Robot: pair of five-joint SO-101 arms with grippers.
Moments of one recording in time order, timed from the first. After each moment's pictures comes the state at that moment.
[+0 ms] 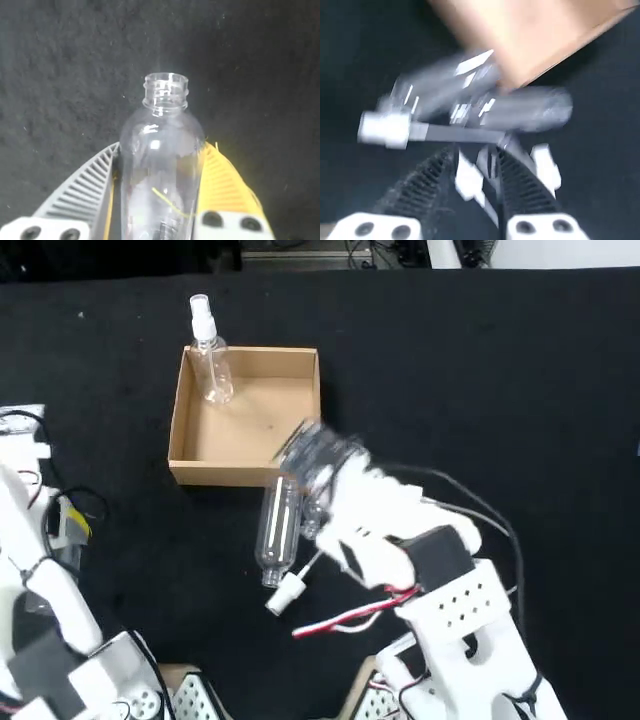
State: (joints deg) left arm -43.3 -18.8 30.0 75.3 -32.7; right arm -26.8 -52.5 42.7 78.7 30.1
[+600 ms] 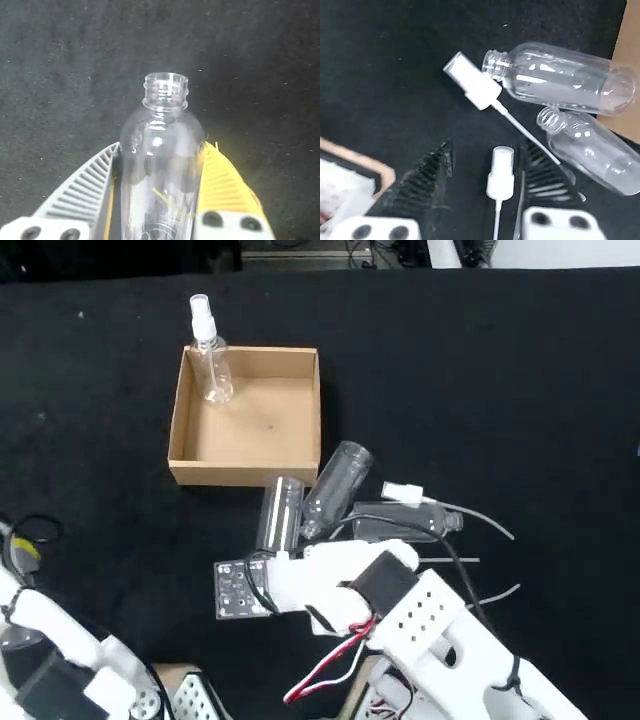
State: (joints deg) left arm -60.2 -24.4 33.5 72.6 -36.3; right arm -44.3 -52.5 55.3 80.7 51.6
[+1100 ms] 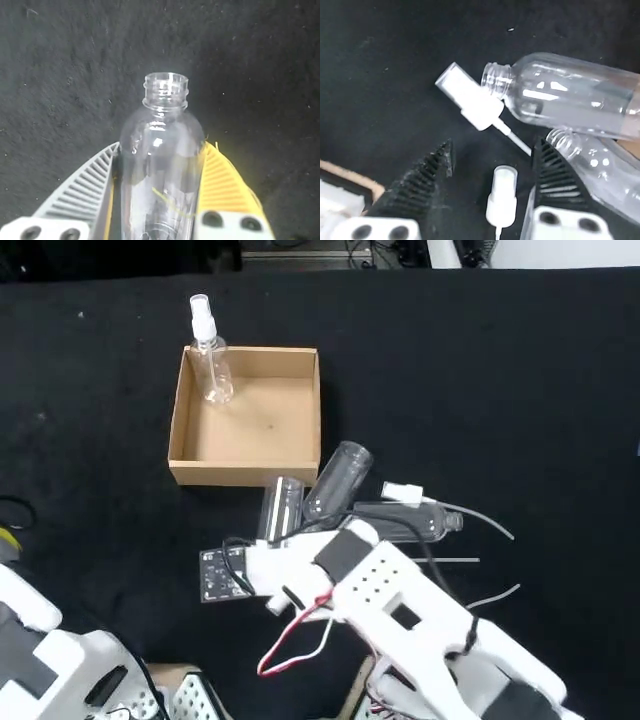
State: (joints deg) left arm -61.6 -8.9 19.9 72.6 -37.8; right arm -44.3 -36.0 55.6 69.7 51.6
